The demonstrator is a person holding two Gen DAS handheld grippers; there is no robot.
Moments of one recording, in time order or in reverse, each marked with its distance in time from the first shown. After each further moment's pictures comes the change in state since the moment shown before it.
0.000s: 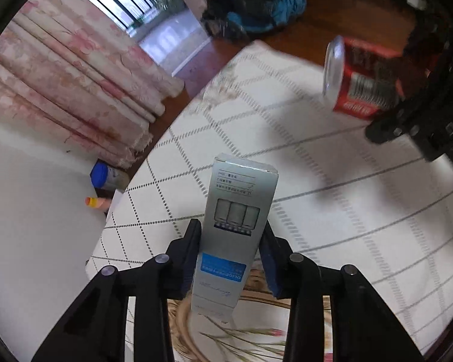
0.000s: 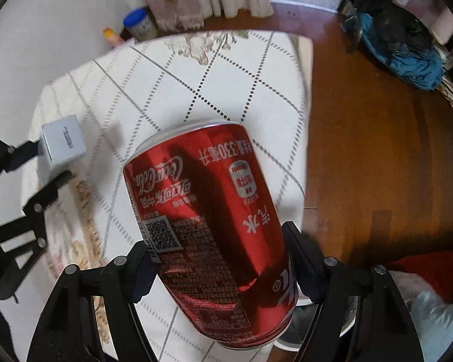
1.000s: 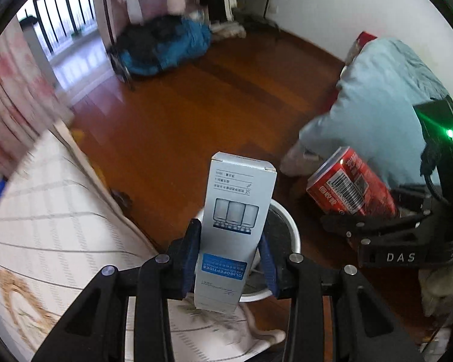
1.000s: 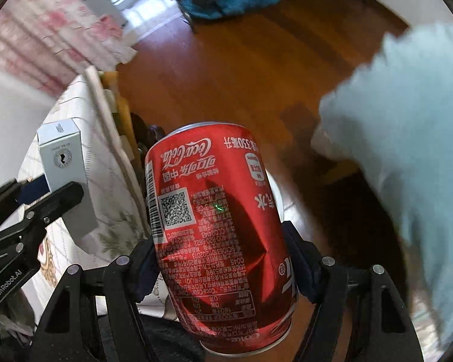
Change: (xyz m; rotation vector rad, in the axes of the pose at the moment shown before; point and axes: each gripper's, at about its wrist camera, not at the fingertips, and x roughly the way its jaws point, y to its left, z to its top) left arm -0.087 -0.263 0.126 -0.112 -0.077 -0.480; right arm -0.051 -0.292 -0.319 0.597 -0.145 0.015
